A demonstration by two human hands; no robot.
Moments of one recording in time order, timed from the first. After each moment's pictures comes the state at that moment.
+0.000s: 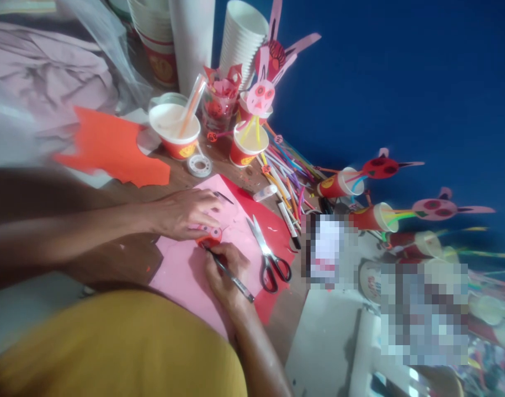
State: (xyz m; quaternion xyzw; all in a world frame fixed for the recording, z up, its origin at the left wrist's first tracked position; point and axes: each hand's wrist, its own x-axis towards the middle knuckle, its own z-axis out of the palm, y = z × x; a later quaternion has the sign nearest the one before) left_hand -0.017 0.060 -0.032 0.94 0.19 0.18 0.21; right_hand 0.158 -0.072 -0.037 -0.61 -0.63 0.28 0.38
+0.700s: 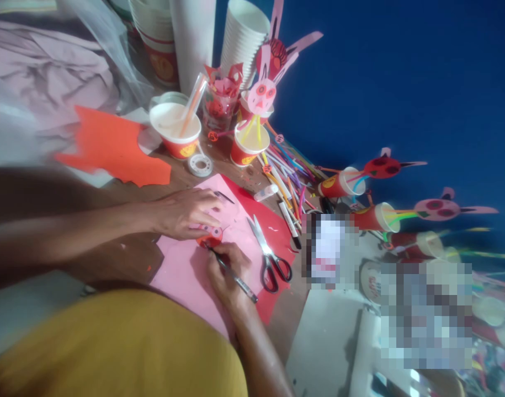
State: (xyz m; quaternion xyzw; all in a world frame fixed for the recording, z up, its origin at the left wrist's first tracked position) left_hand -0.018 0.059 -0.034 0.94 0.19 0.18 0.21; right_hand 0.159 -0.073 -0.034 -0.62 -0.62 0.28 0.38
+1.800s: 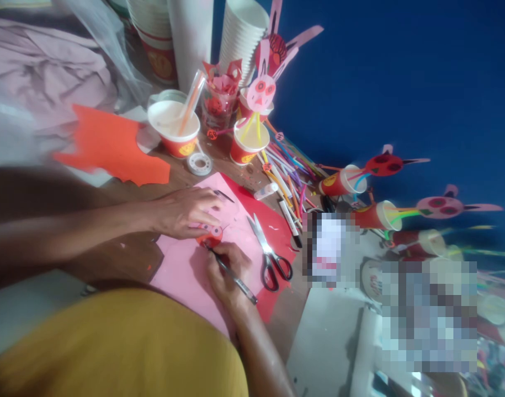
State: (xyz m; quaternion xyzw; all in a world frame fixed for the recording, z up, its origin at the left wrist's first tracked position) left_hand -0.017 0.060 -0.033 0.94 0.19 0.18 0.21; right_hand 0.160 -0.075 -0.038 -0.60 -0.64 0.27 0.40
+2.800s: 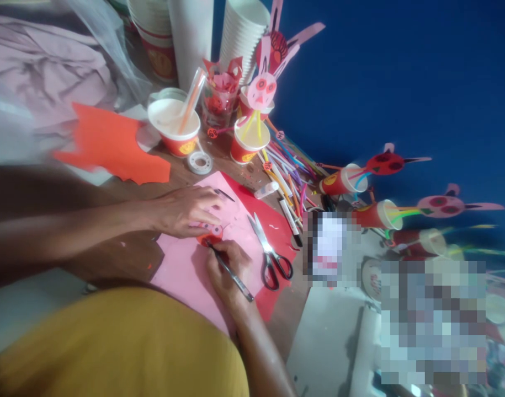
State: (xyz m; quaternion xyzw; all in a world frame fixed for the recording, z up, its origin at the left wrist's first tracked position) left_hand -0.018 0.061 -0.032 0.95 0.19 0.16 0.20; right_hand 0.157 -0.073 -0.039 -0.63 -0.63 0.25 0.37
